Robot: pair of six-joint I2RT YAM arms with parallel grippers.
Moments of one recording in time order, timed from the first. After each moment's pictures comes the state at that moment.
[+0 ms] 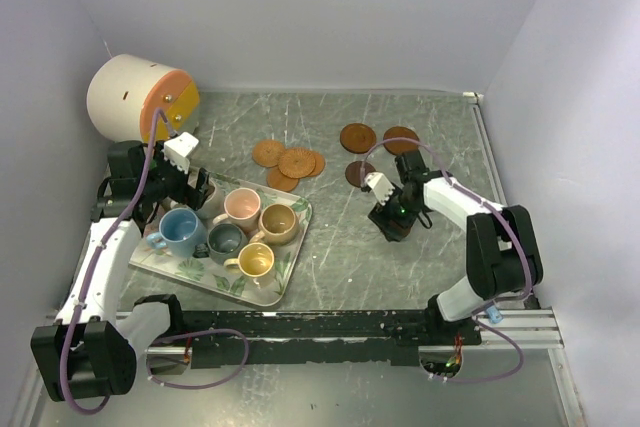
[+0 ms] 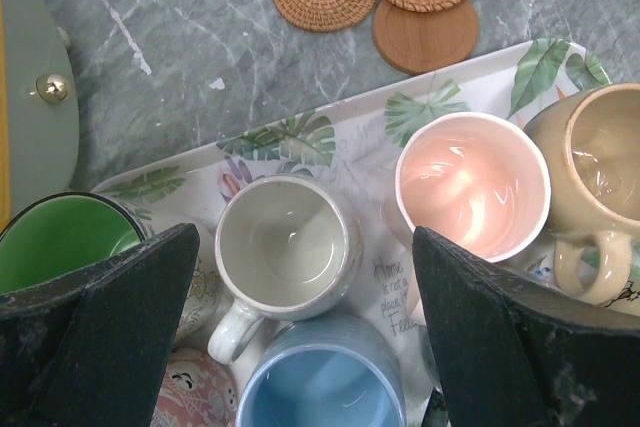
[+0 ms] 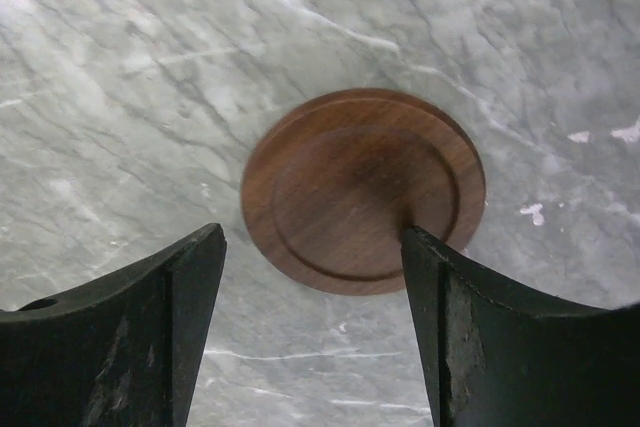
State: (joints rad) left arm 0.07 1.01 0.79 -0.39 0.56 0.45; right arm 0.25 1.54 0.86 -0.65 -0.25 -0.72
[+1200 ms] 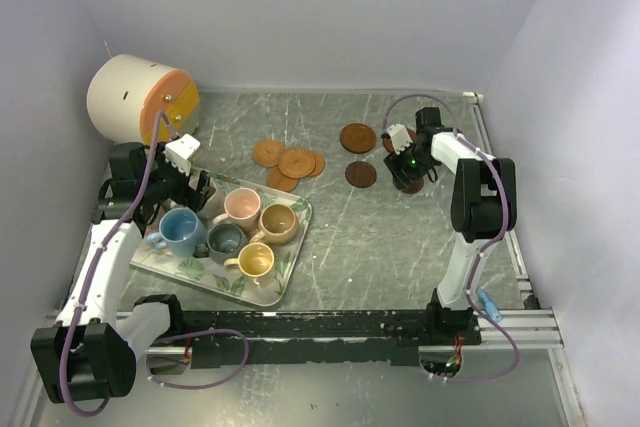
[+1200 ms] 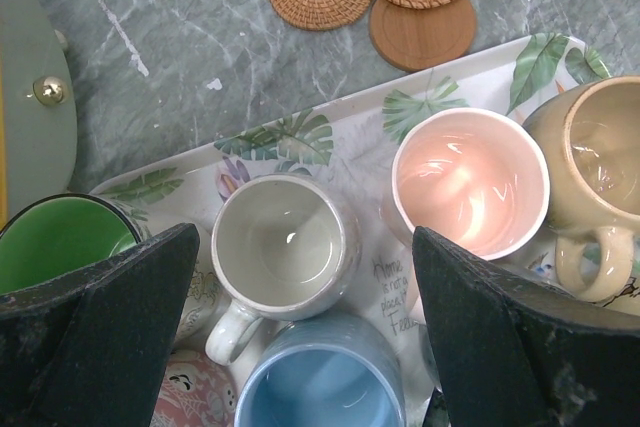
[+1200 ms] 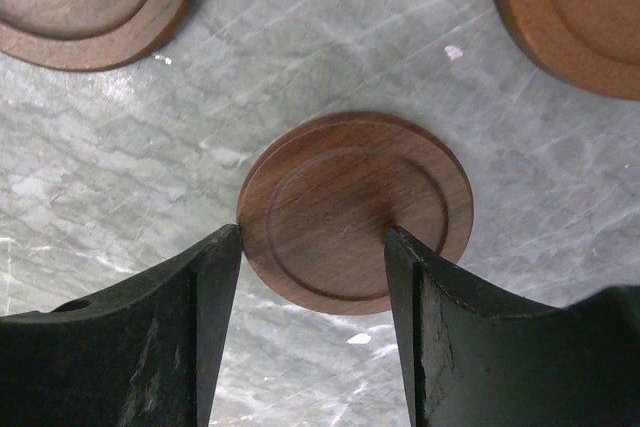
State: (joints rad) left arm 0.07 1.00 0.77 -0.38 0.56 0.46; right arm 0.03 1.96 1.35 -0.62 -0.25 -0.68
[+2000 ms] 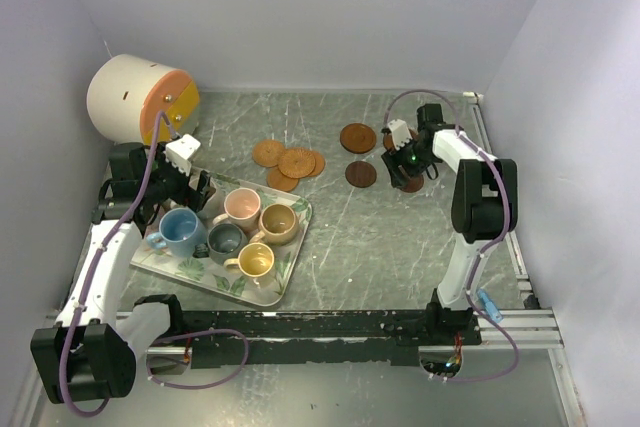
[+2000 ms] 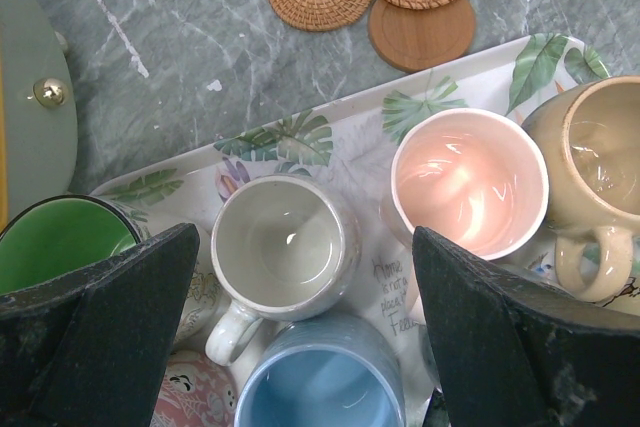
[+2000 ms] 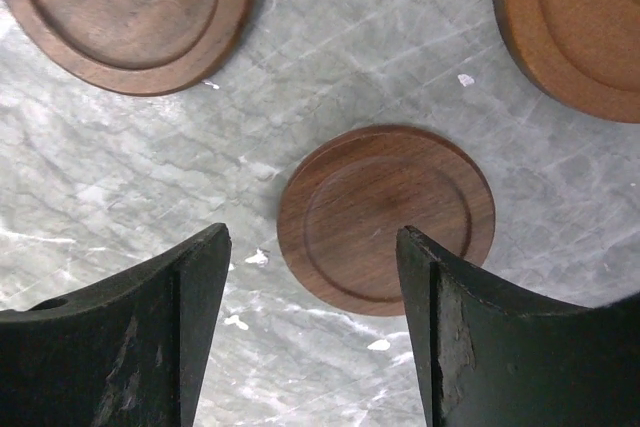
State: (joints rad) left arm 0.07 0.99 0.77 -0.38 0.56 0.46; right arm 0.03 1.97 1.39 -0.65 -0.32 -0.65
